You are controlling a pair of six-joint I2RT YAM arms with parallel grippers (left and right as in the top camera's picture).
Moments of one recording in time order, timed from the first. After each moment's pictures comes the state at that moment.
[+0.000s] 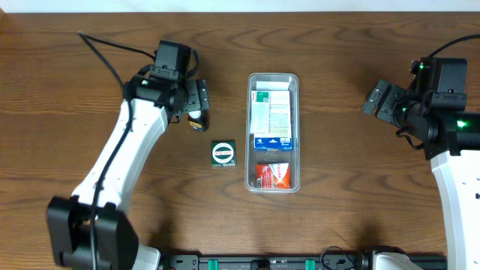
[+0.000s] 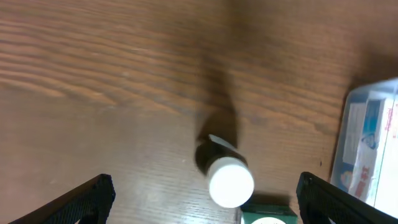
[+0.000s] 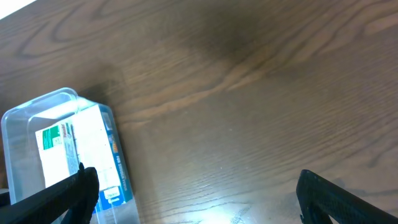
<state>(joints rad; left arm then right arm) -0.24 1.64 1.35 -0.84 -0.11 -0.35 -0.03 1.29 1.32 -0.99 0.02 0.41</state>
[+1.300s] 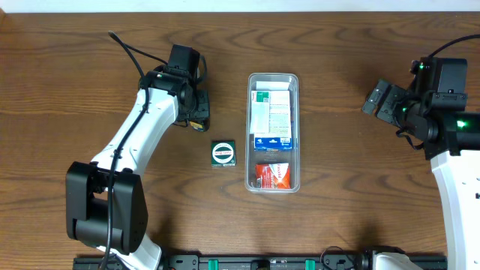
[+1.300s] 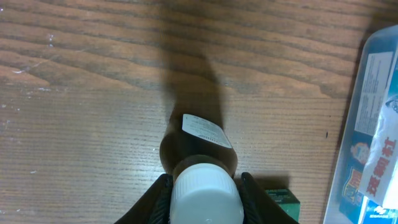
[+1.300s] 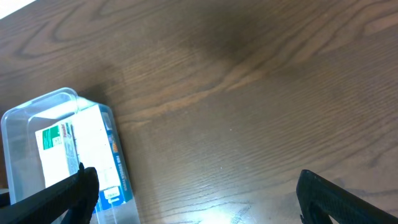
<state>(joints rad) -0.24 1.78 1.35 -0.85 0.02 -0.30 -0.03 1.29 1.32 -0.99 0.02 0.41</state>
